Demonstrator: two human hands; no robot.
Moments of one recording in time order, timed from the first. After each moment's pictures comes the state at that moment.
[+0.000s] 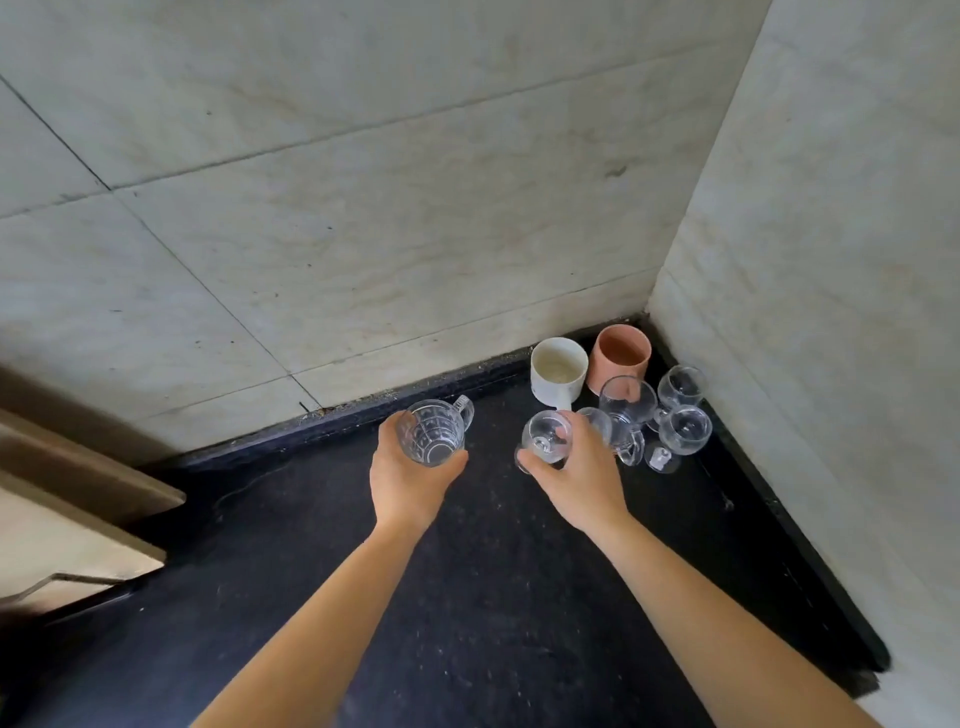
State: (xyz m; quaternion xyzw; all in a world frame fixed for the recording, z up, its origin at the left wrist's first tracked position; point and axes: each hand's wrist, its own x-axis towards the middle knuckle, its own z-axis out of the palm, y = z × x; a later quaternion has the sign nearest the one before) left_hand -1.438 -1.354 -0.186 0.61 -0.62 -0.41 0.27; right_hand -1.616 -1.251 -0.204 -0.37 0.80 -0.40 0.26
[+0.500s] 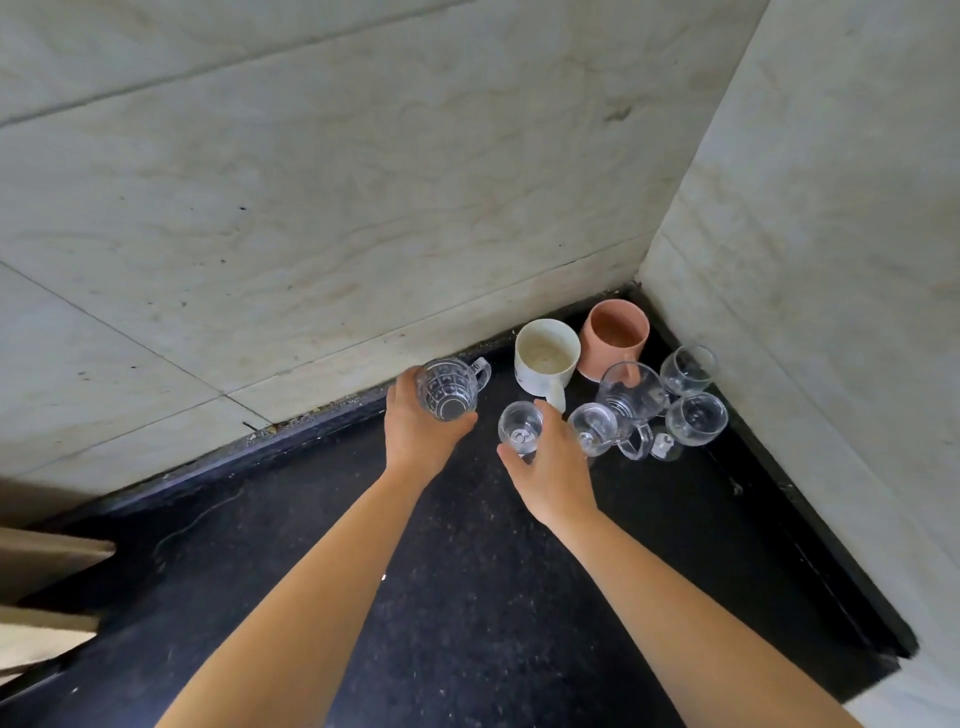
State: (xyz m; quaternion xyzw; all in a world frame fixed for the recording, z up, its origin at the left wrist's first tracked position) left_hand -1.502 -1.437 -0.241 0.55 -0.69 -0.42 0.20; right_hand -1.608 -1.303 -0.259 -0.33 0.85 -0.34 0.23
